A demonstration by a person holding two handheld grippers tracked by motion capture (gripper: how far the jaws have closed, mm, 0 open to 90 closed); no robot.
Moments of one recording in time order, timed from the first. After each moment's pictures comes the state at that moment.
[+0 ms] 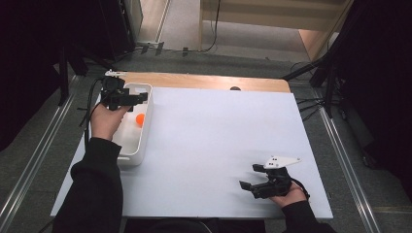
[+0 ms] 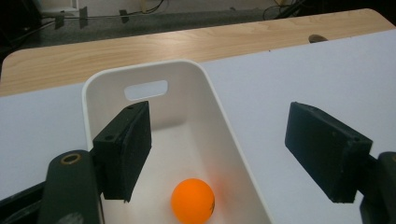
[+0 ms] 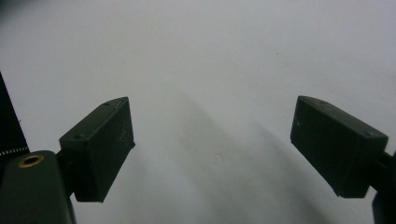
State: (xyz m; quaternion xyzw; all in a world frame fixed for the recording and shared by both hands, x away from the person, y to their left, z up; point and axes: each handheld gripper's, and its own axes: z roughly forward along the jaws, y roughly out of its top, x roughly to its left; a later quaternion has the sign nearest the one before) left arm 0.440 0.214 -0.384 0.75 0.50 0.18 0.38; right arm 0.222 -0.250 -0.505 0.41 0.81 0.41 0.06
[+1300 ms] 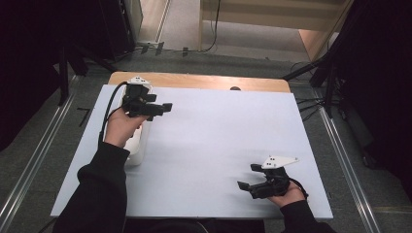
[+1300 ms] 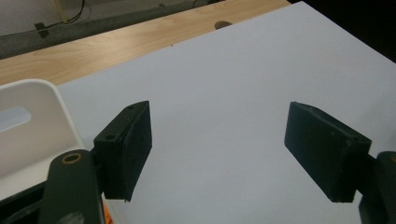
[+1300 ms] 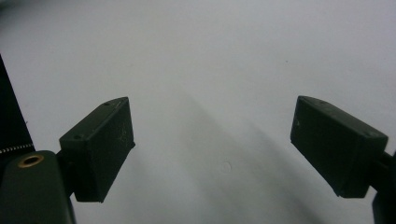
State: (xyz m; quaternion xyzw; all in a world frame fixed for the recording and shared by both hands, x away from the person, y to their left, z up) left arm 0.414 0.157 -0.381 0.81 0.39 0.11 0.42; right arm 0.222 -0.244 -0.501 0.40 0.82 0.41 0.06
